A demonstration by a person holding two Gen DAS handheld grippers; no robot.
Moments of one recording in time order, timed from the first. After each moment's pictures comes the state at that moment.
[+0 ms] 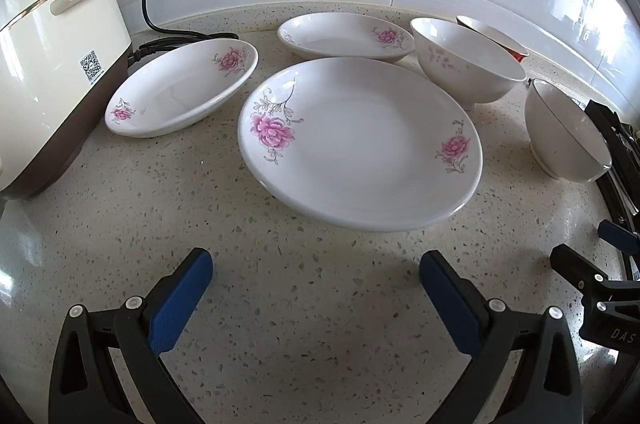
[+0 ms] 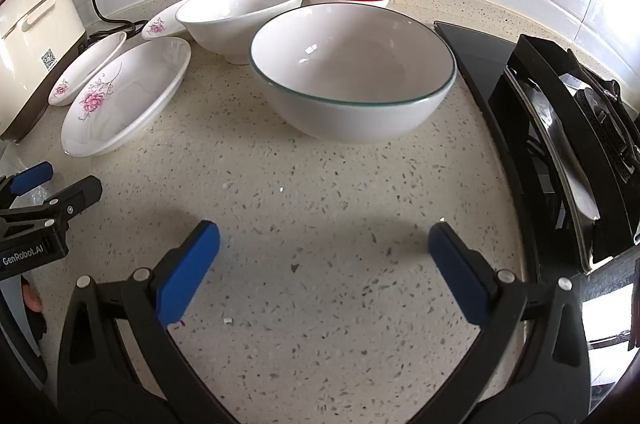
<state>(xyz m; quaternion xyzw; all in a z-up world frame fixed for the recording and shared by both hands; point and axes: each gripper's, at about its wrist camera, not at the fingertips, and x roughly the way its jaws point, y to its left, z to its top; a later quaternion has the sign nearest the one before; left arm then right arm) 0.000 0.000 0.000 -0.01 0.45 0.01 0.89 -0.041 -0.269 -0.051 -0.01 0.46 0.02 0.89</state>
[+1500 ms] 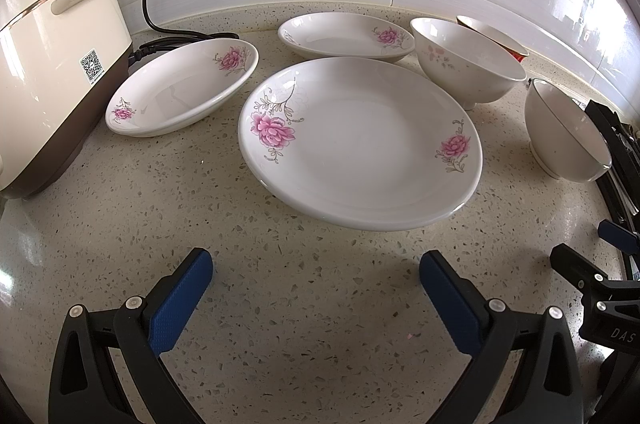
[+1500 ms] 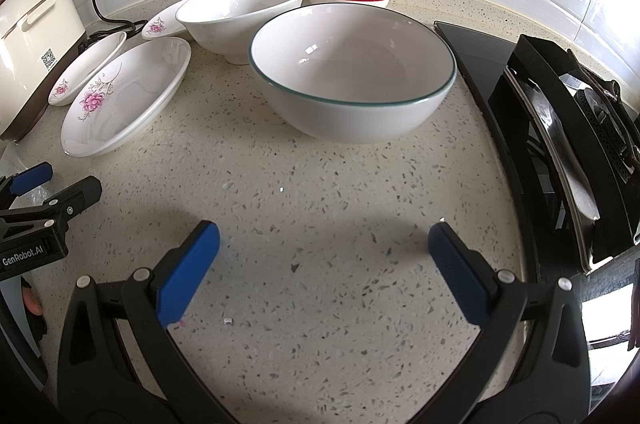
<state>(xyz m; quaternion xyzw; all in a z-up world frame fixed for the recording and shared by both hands) 0.000 0.000 0.000 -0.01 0.45 0.01 0.89 -0.041 -0.269 -0.051 -0.01 0.46 0.02 0.89</state>
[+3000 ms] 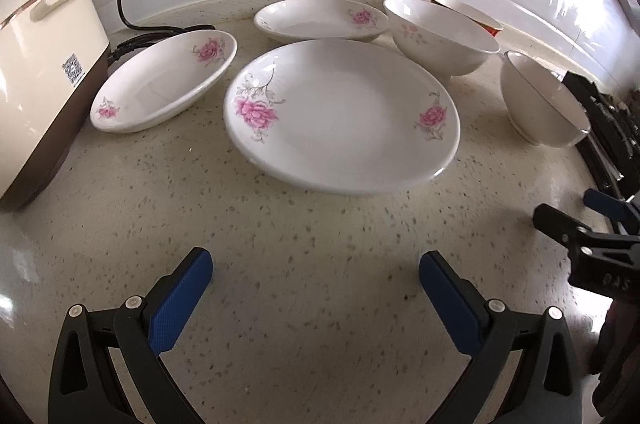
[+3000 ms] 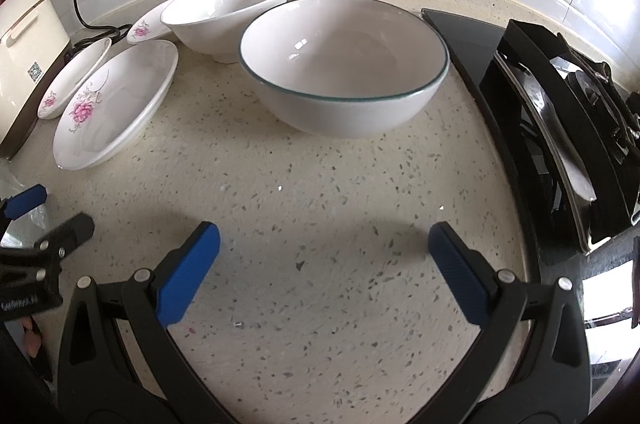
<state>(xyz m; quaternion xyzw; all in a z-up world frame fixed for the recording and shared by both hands) -0.016 0.008 0.003 0.00 0.48 -0.04 0.88 -0.036 -0.265 -0.050 0.01 0.48 -0.01 0.88</state>
